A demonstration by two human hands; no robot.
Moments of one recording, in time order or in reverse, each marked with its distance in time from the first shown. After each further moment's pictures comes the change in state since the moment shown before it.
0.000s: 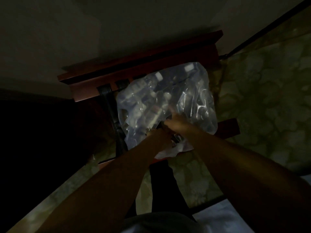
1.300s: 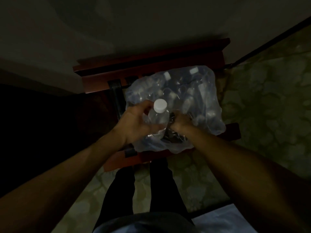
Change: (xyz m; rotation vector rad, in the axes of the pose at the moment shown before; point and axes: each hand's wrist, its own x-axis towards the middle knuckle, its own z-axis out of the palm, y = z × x) left_hand -0.118 -0.056 -0.052 -0.804 0.643 0.087; right_hand -0.023 -0.013 0.002 -0.438 0.013 -0.022
